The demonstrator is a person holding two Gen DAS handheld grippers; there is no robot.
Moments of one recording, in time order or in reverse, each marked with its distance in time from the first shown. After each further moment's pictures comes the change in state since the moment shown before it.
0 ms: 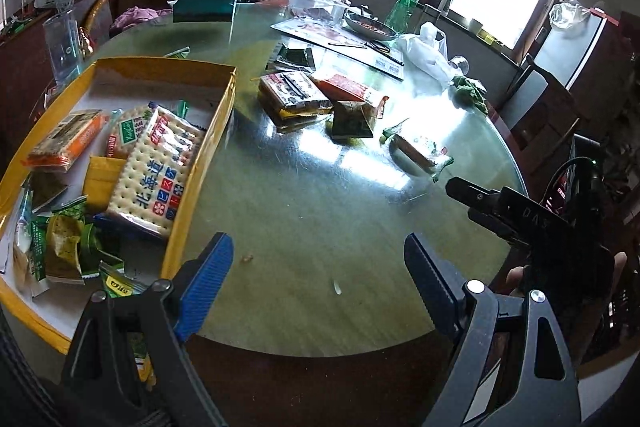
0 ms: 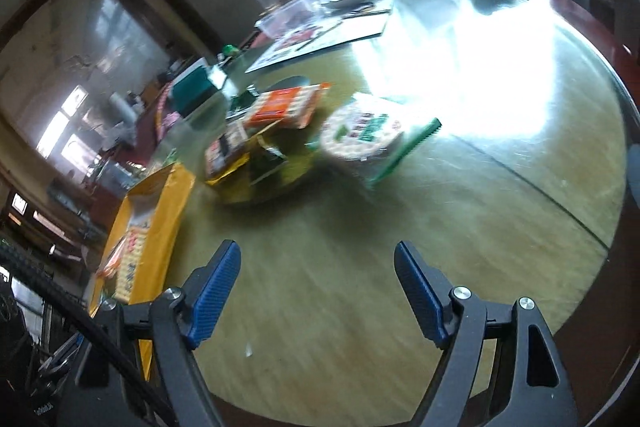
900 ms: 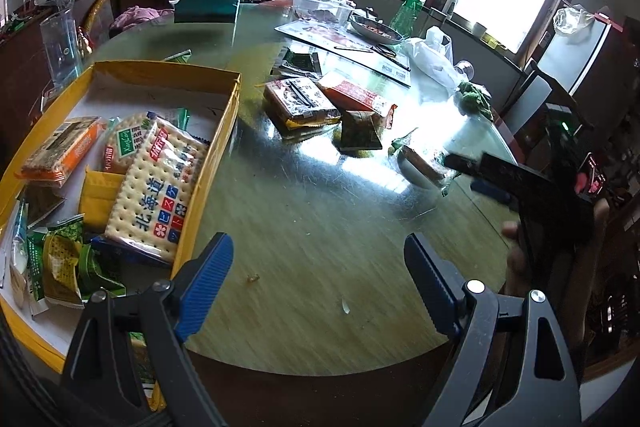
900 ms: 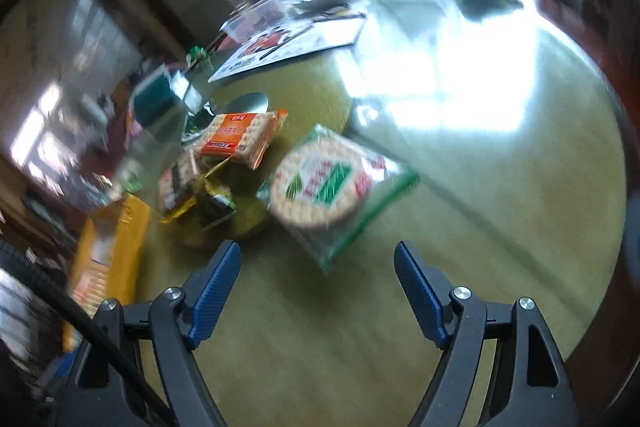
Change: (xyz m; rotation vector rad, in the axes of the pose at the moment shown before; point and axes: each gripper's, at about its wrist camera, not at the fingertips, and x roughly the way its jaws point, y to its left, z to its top) left arm 0.008 0.008 0.013 -0.010 0.000 -0.003; right arm 0.029 -0.012 0.051 -0.052 0.022 -0.103
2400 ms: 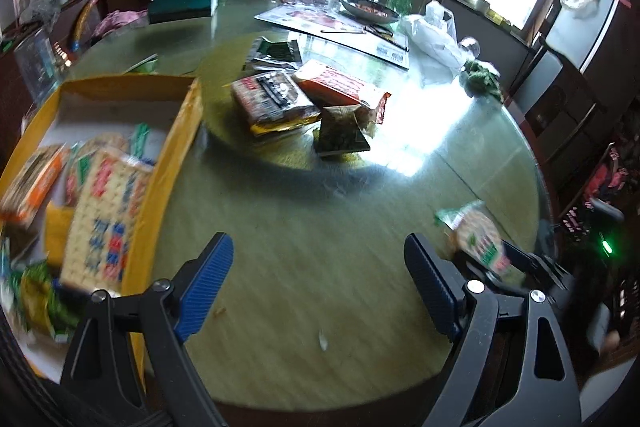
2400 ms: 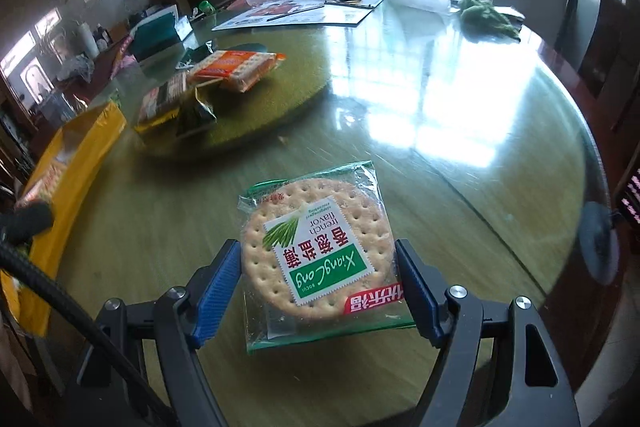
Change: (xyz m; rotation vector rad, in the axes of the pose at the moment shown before) left arm 0.055 -0.038 0.029 0.066 0.077 0.065; right arm -0.015 0.000 -0.055 -0.206 0.009 -0.155
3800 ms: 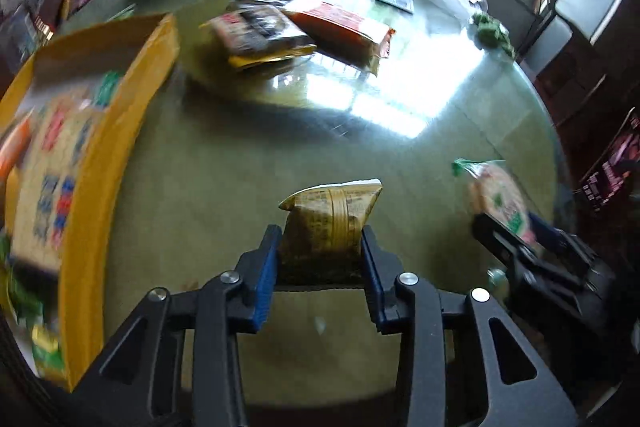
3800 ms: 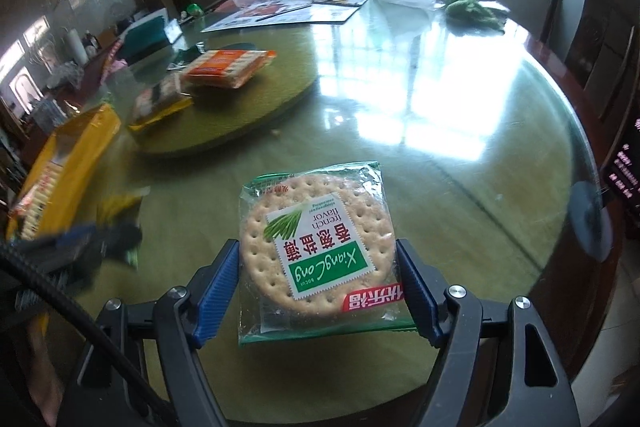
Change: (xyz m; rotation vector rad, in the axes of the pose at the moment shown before) left arm 0.024 0.000 -0.029 -0.013 0.124 -0.020; right arm -0.005 0.005 -0.008 0.048 0.001 -0.008
